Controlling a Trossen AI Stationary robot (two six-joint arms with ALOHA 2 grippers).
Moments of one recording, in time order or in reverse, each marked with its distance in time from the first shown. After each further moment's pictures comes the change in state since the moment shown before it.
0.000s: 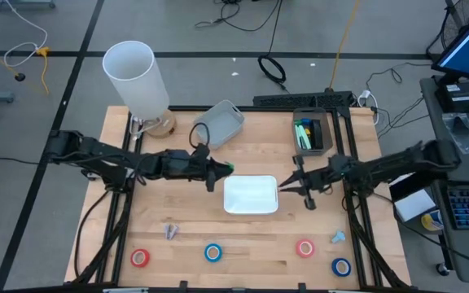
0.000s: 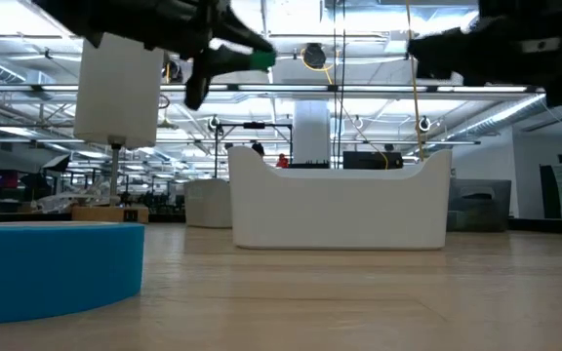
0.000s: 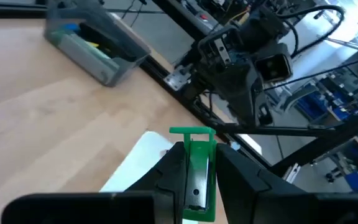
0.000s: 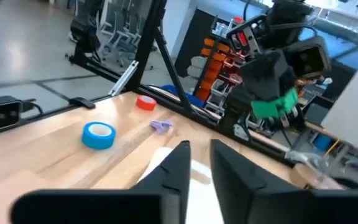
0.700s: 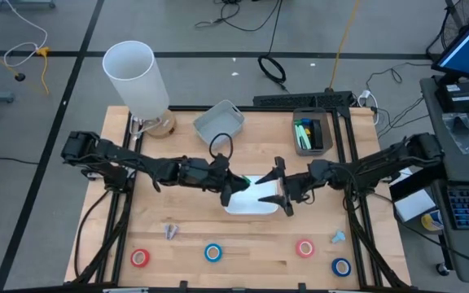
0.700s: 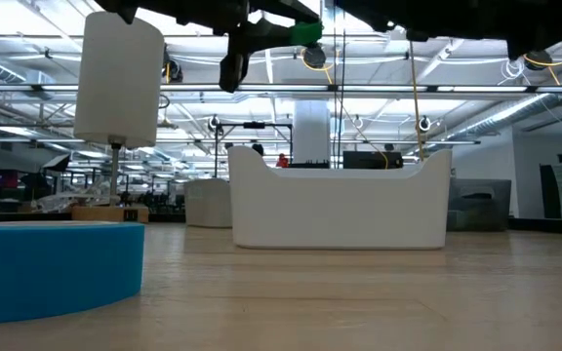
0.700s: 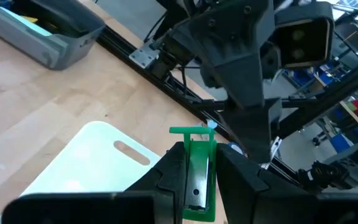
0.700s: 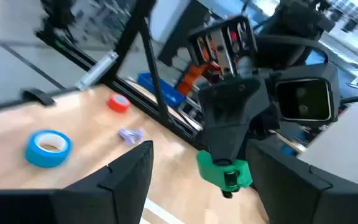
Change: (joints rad) left arm -0.074 0.182 0.238 -0.102 0.049 0.032; right arm 0.129 0.264 0.341 -0.107 0.202 -0.191
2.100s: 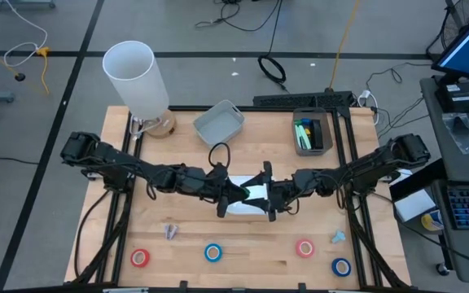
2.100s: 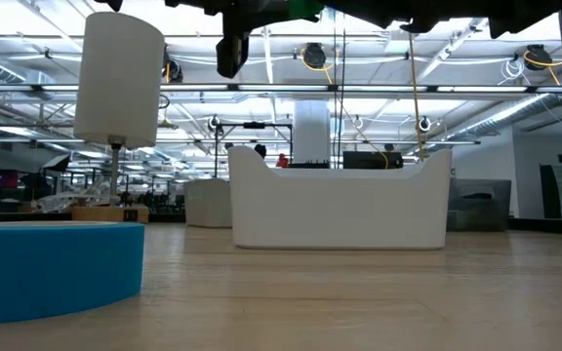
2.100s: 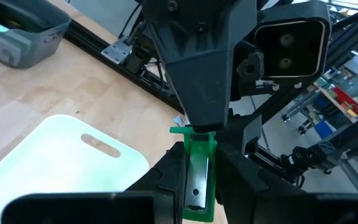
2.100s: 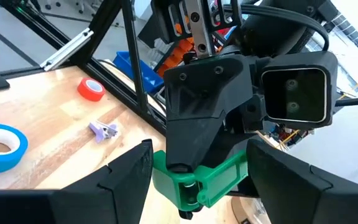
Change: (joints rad) left arm -0.094 0.000 -0.002 0.051 -0.011 0.031; right arm 0.053 0.192 0.183 -0.048 0.210 -0.120
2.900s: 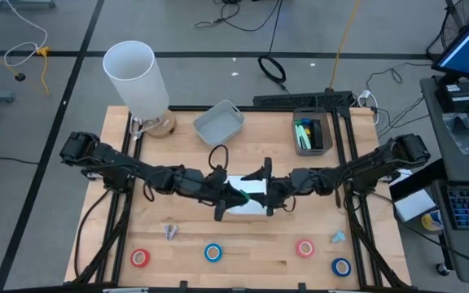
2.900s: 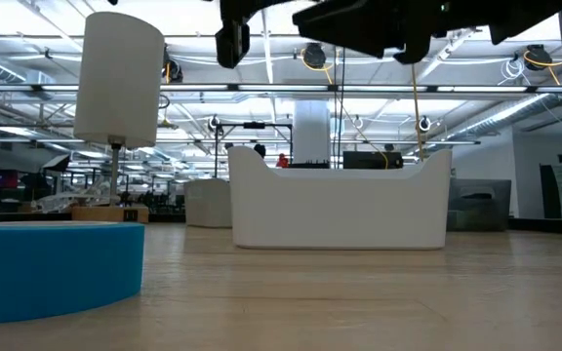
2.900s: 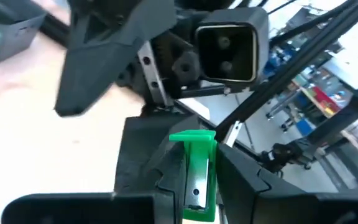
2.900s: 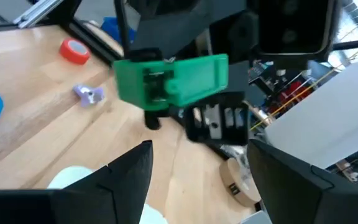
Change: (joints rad) left arm -0.013 -0.002 0.003 0.015 0.026 -0.022; right arm -0.001 -0.003 -0.002 -0.045 0.072 -0.008
